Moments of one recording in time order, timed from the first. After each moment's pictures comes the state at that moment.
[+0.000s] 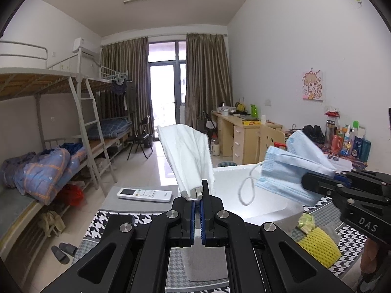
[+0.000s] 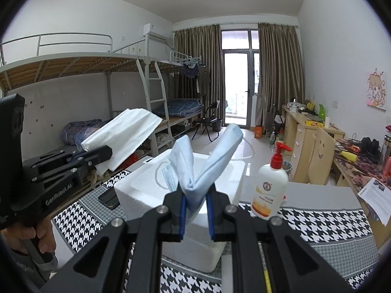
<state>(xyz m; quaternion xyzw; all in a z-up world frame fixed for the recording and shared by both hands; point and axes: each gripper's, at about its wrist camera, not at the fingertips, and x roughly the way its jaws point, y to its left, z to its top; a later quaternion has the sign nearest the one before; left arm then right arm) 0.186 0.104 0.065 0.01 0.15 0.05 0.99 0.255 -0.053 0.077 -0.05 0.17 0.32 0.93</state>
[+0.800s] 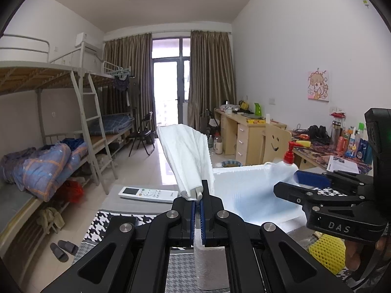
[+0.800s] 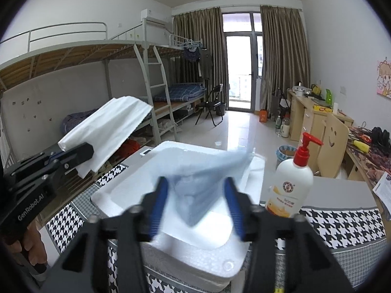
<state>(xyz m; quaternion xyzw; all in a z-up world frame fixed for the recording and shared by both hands) 0.209 0.113 0.061 0.00 0.16 0.06 0.99 0.296 -0.017 0.069 -0.04 0.21 0.32 0.92</state>
